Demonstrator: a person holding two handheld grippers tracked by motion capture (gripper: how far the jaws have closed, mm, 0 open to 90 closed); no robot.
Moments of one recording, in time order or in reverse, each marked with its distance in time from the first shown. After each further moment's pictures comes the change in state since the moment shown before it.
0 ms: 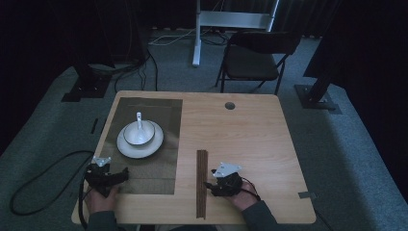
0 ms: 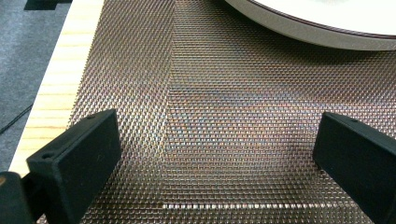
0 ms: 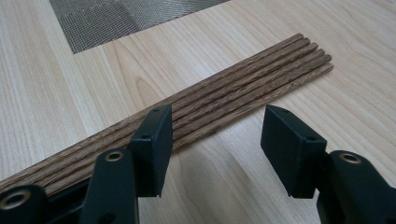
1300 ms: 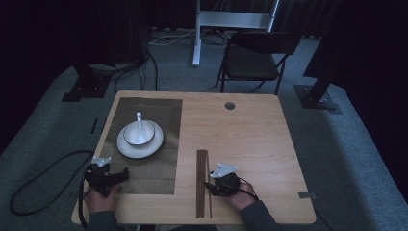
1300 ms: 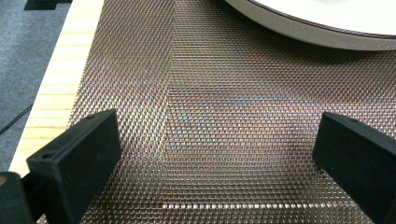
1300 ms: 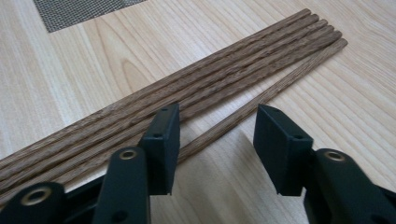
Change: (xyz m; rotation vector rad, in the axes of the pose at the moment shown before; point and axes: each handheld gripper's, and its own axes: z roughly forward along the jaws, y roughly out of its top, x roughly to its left) left arm 0.000 0.000 0.000 0.000 0.000 0.000; right arm 0.000 -0.006 0.013 0.051 -0.019 0.007
